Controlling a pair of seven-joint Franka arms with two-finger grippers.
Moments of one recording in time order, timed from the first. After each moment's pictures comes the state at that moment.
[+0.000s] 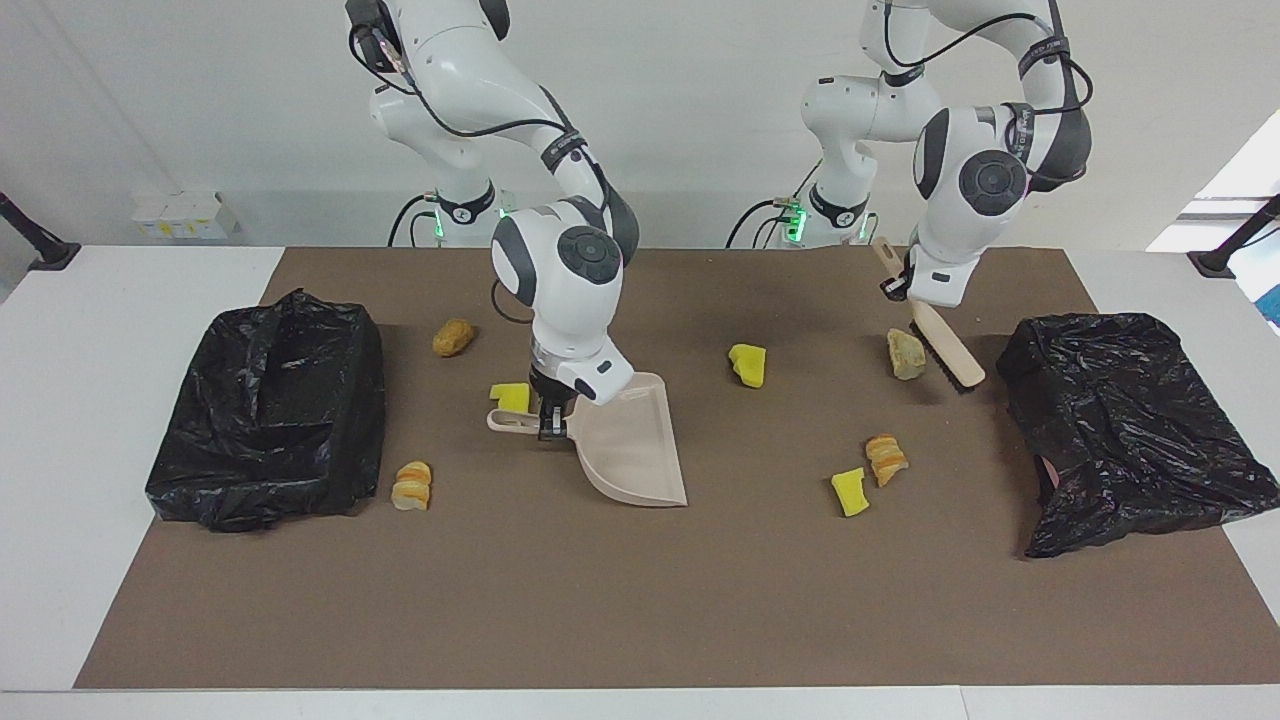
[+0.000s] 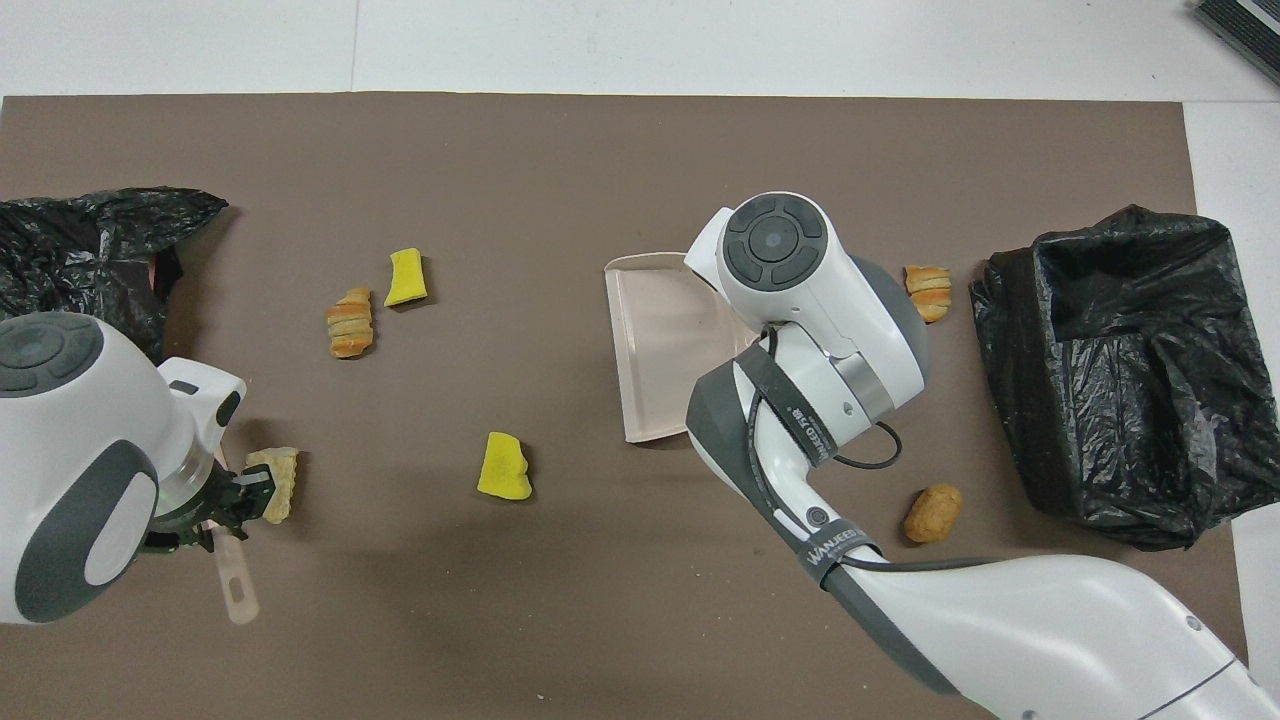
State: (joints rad) left arm -0.19 -0.17 0.05 -2.23 0.13 1.65 -0.62; right arm 0.35 0.43 0.10 -1.61 -0.31 1.97 -1.11
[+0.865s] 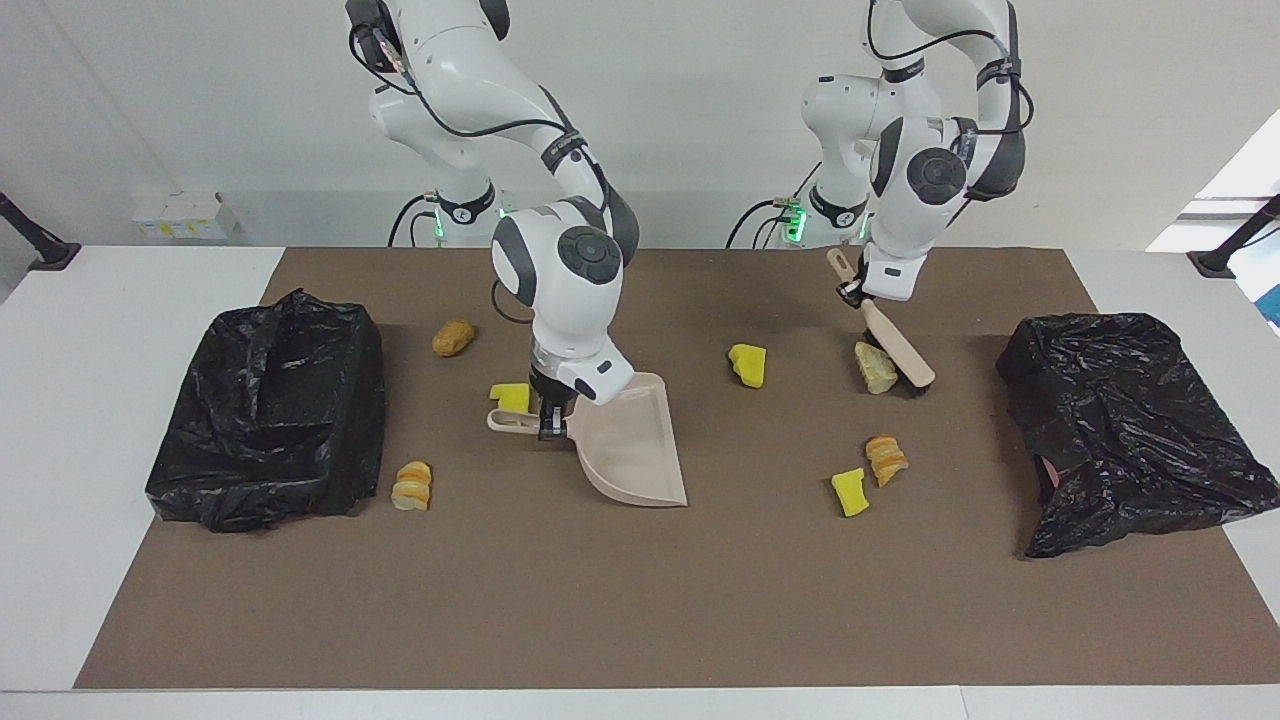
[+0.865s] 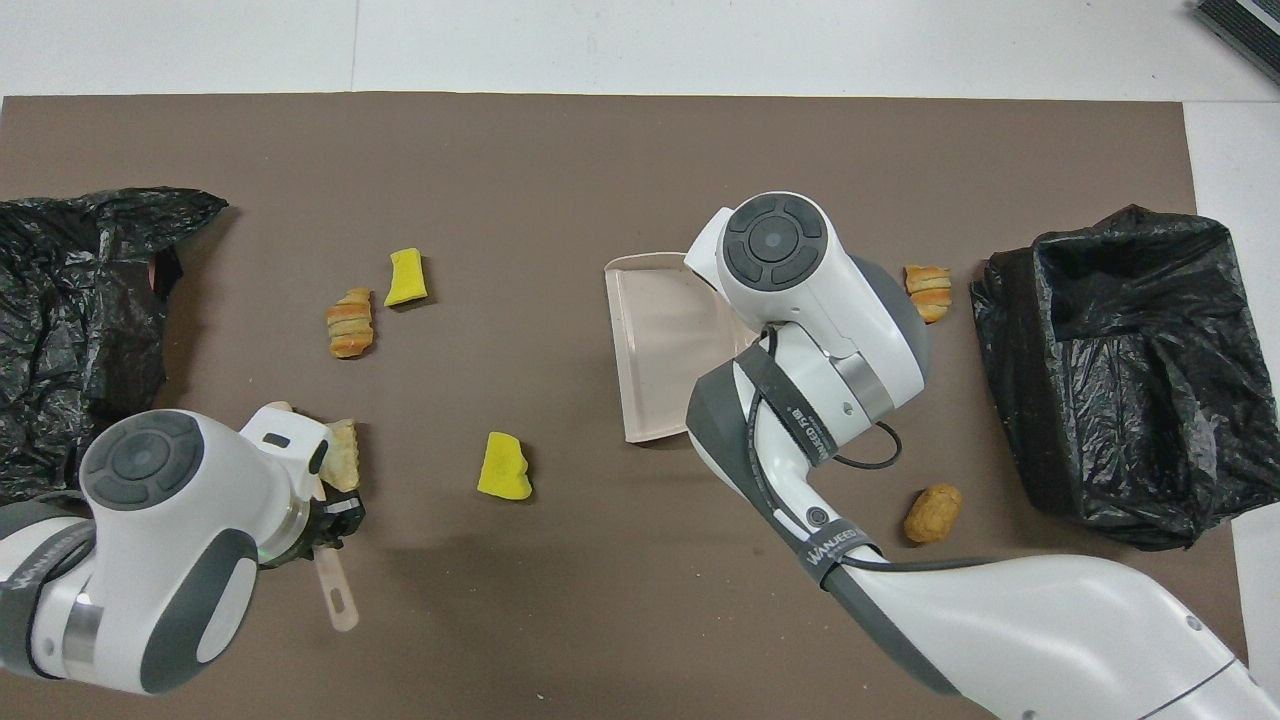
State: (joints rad) left arm -0.32 -0.23 0.02 -2.45 0.02 1.98 -0.68; right arm 0.35 0.43 0.10 -1.61 -0.31 1.97 -1.11
